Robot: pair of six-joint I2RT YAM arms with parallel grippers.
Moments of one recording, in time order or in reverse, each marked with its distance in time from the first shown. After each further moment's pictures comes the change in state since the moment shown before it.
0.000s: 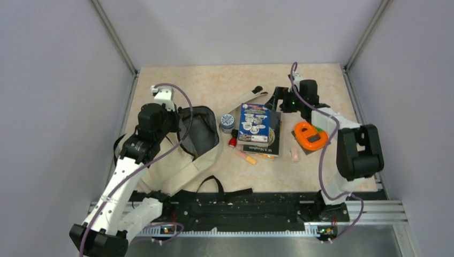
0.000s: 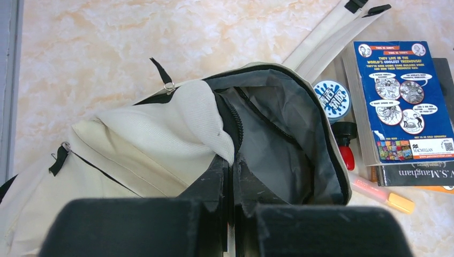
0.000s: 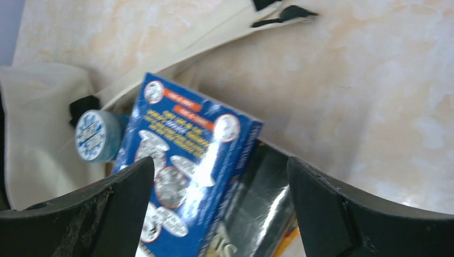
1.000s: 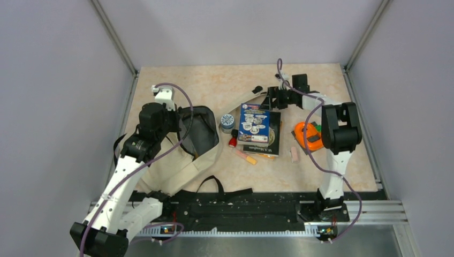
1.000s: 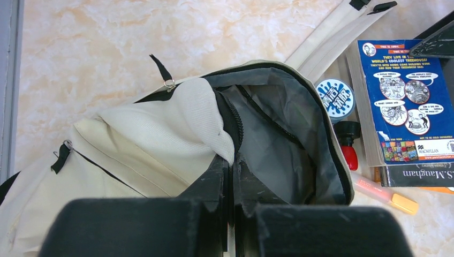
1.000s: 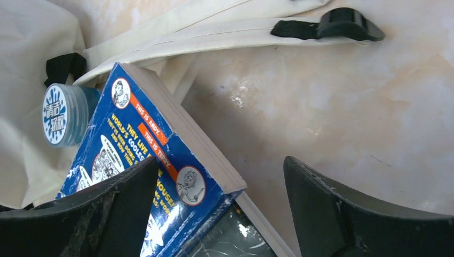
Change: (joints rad) left arm 0.000 0.013 0.000 0.000 -0.011 0.000; right arm -0.061 0.440 0.359 -0.166 -0.309 -0.224
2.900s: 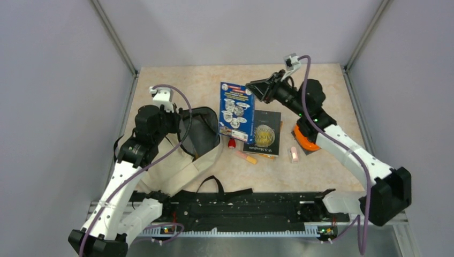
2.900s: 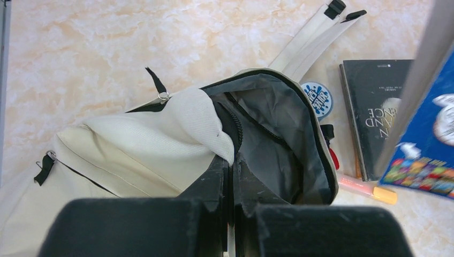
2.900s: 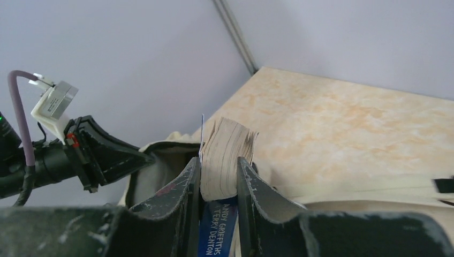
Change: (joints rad) left arm 0.000 -0.051 0.000 0.000 0.056 -0.005; right arm 0.336 -0.845 -0.319 0.376 0.381 0.392
